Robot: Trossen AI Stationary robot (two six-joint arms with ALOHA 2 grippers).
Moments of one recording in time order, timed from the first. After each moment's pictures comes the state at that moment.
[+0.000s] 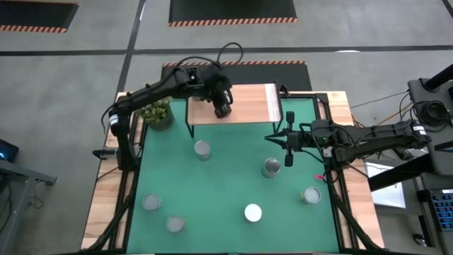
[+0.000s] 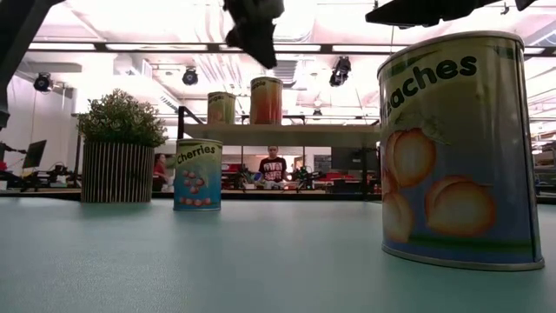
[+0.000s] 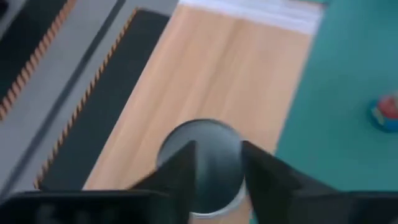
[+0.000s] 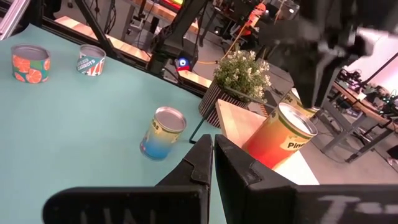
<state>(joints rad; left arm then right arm) 0.35 1.86 2.07 -1.13 -0.20 -0.02 0.03 0.87 0.68 0.01 0.13 -0.45</state>
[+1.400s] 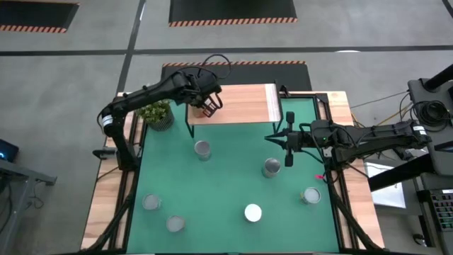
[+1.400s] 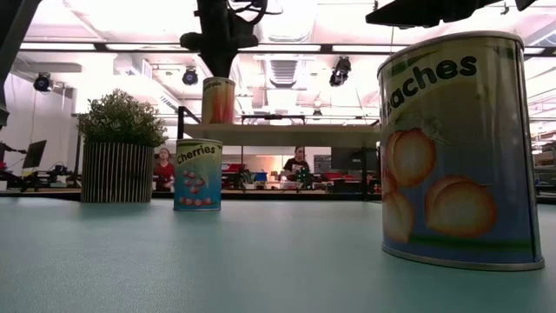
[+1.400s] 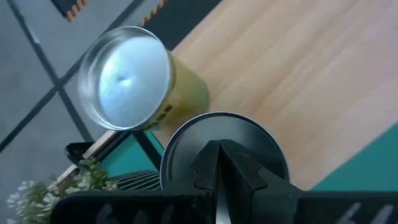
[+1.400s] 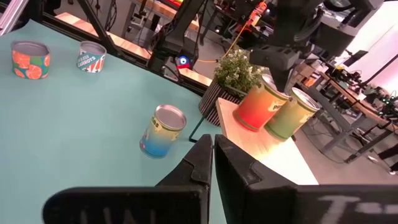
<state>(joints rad) 0.36 1.79 1.91 -1.38 -0.49 -0.41 0.03 0.87 0.68 0.00 0.13 -0.46</state>
